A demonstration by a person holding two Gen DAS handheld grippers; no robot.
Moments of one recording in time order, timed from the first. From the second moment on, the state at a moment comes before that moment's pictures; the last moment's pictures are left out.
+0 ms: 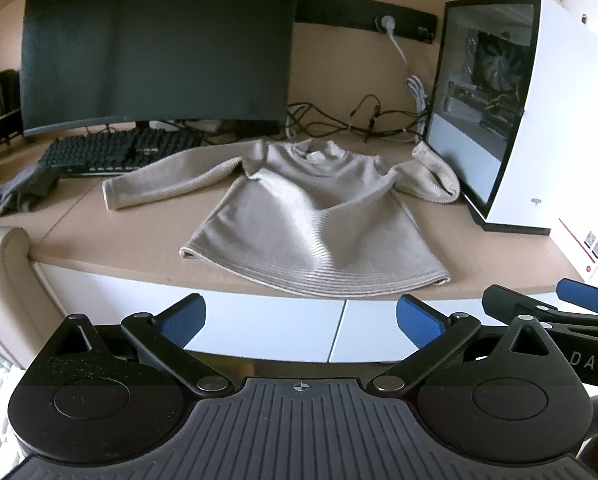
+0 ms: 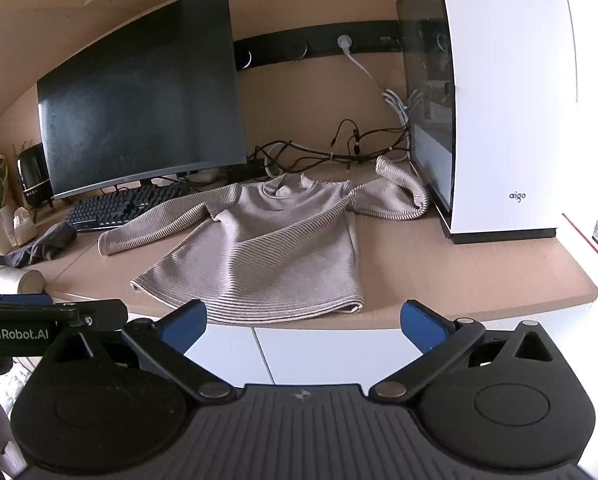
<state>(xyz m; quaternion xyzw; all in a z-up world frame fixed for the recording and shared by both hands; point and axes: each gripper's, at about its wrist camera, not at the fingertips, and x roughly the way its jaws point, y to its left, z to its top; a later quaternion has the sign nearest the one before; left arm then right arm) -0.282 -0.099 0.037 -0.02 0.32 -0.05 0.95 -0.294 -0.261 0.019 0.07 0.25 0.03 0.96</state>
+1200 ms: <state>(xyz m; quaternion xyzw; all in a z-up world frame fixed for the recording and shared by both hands) -0.274 -0.095 0.031 -0.01 0.32 -0.06 0.94 -0.288 -0.255 0.015 0.06 0.26 0.01 0.96</state>
